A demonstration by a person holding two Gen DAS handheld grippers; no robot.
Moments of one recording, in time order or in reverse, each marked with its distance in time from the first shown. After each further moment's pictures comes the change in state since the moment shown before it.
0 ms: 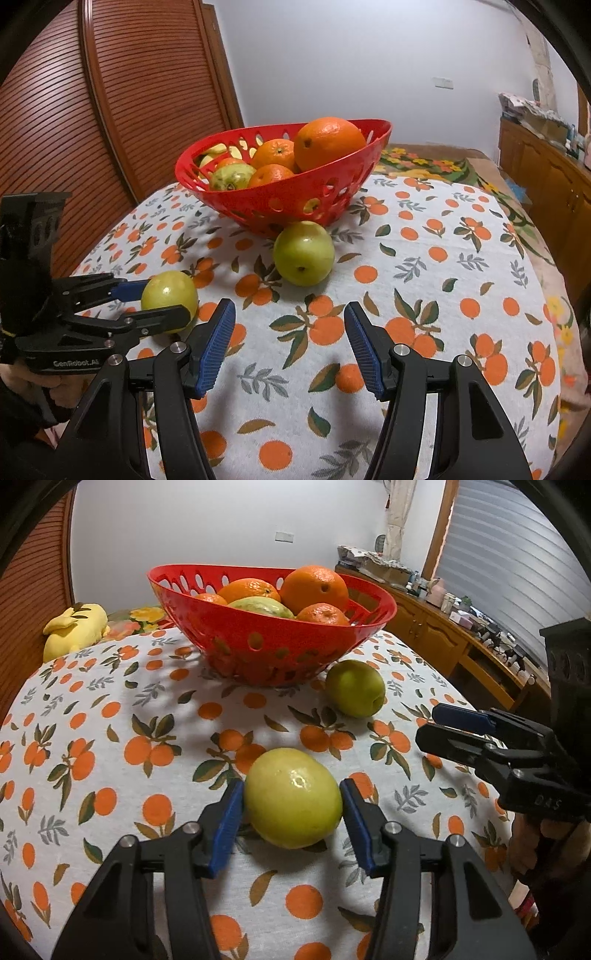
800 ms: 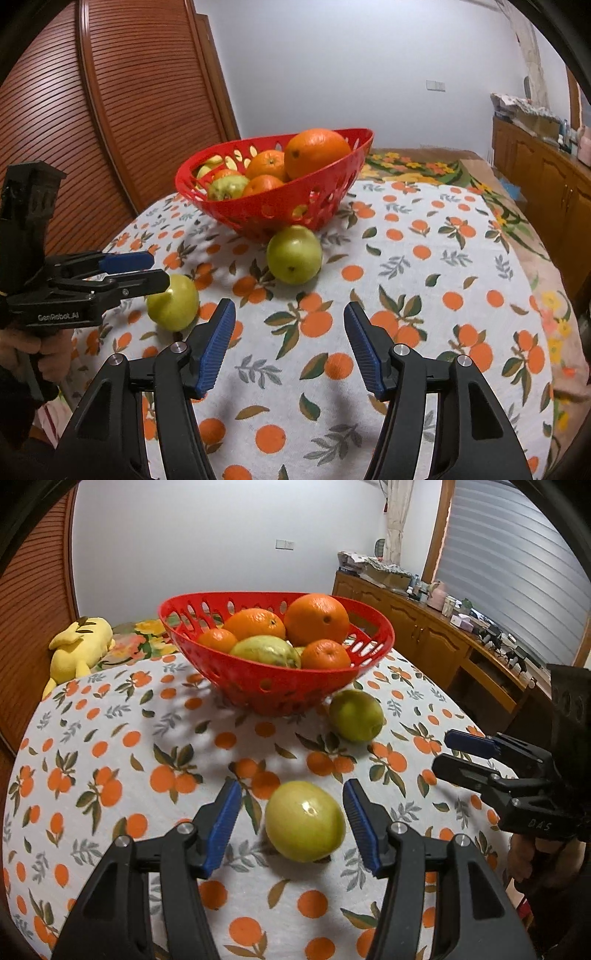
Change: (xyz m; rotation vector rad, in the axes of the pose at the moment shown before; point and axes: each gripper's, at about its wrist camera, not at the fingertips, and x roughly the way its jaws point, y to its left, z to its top) left arm -0.022 0.000 0.020 0.025 -0.016 0.020; right arm -0.020 -0.005 -0.007 0.032 -0.033 -0.002
